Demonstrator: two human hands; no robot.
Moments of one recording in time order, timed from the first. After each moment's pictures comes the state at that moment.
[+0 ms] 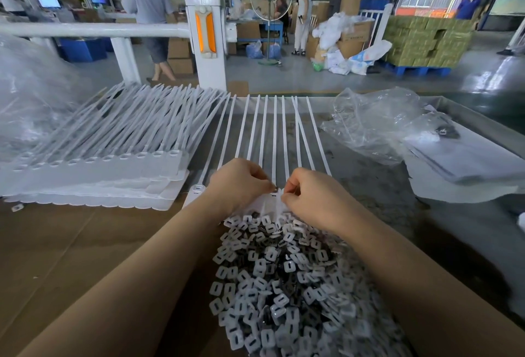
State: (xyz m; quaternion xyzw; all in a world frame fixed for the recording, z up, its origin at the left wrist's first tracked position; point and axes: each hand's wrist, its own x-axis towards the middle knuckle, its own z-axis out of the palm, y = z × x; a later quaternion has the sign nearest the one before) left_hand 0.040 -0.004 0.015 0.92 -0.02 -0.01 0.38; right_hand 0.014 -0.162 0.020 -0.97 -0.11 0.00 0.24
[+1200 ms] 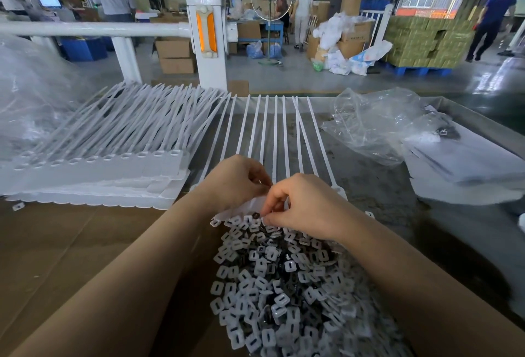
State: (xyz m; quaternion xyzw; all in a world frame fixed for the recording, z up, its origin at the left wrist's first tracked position) left_hand 0.041 0.011 0.022 0.93 -0.16 0.00 0.32; right_hand 0.004 -0.156 0.023 -0.93 -0.24 0.03 0.27
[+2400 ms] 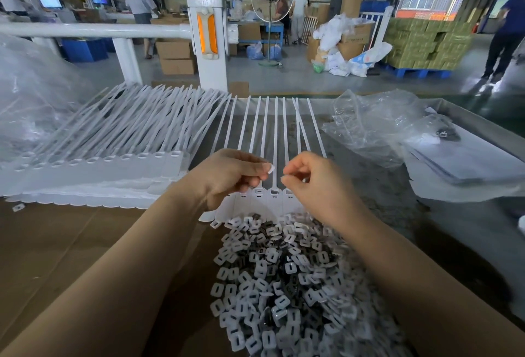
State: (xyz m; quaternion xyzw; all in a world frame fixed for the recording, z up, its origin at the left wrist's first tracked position) left_hand 0.047 0.025 0.030 0.73 -0.04 -0.16 0.66; right_hand 0.017 -0.163 0.019 -0.92 -0.11 -0.13 0.35
